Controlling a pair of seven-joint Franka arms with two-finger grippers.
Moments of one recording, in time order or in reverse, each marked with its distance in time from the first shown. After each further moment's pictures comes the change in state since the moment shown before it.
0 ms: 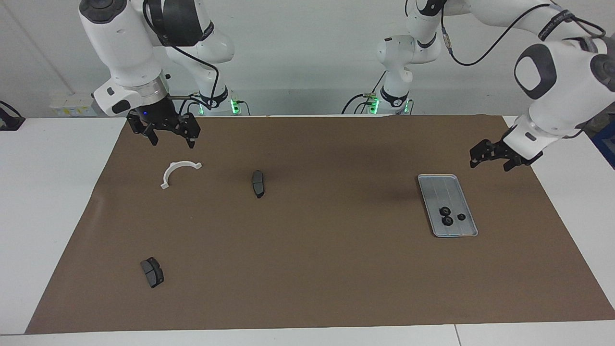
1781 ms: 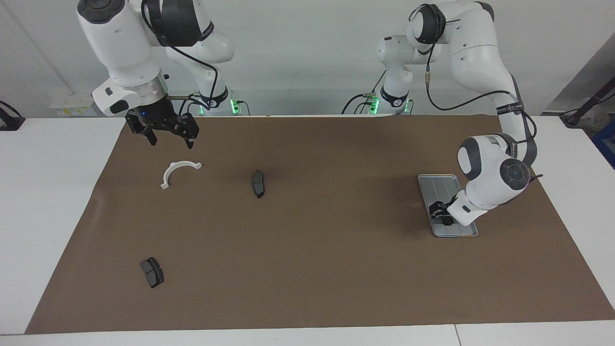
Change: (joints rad) left arm -0.060 0.215 0.003 -0.199 -0.024 0.406 -0.051; right arm -0.004 0.000 -0.002 0.000 0.000 0.000 0.000
